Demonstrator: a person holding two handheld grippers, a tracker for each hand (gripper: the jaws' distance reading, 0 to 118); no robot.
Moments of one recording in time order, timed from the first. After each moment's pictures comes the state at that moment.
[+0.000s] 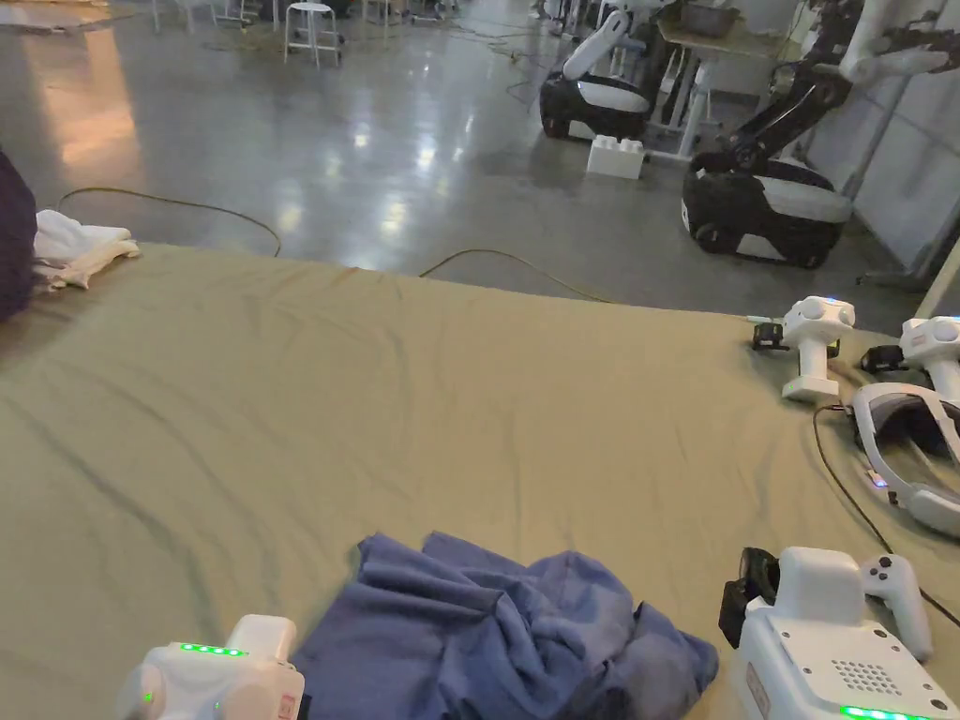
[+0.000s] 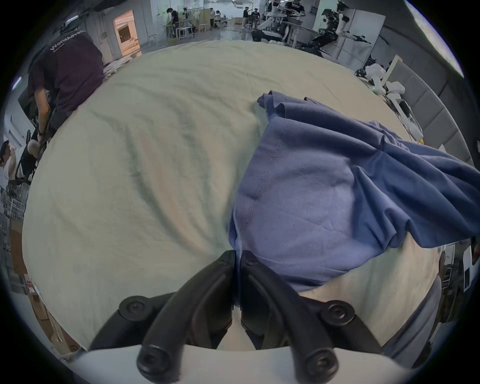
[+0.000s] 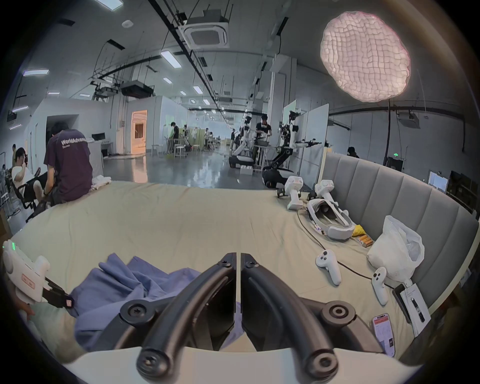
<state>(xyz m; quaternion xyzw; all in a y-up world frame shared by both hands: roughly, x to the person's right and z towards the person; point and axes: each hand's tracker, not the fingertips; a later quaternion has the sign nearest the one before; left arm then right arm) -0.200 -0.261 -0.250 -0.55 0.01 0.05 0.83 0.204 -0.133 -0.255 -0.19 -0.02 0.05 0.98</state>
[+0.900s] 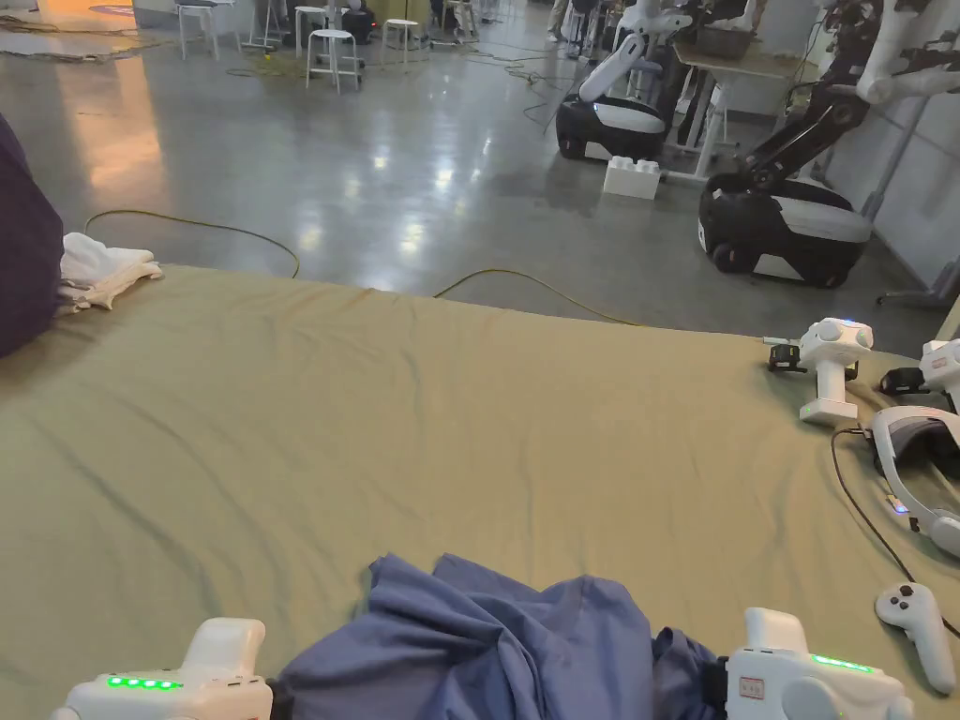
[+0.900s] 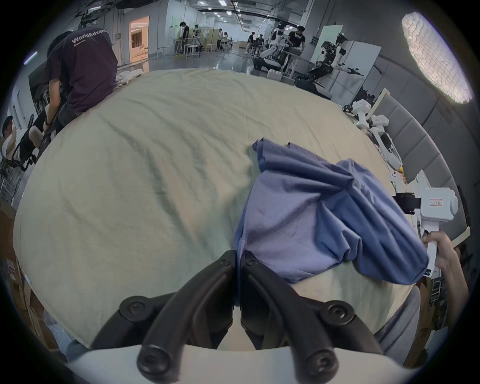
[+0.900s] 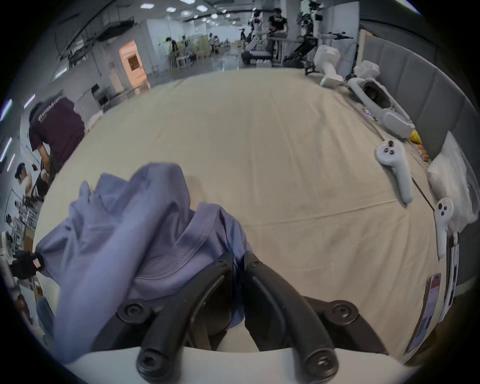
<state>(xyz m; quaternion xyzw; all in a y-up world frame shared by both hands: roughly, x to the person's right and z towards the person) -0.220 -0.206 -0.217 -0.47 0.00 0.09 0.88 0.257 -0.233 -0.338 -0.45 0.04 -0.04 0.89</state>
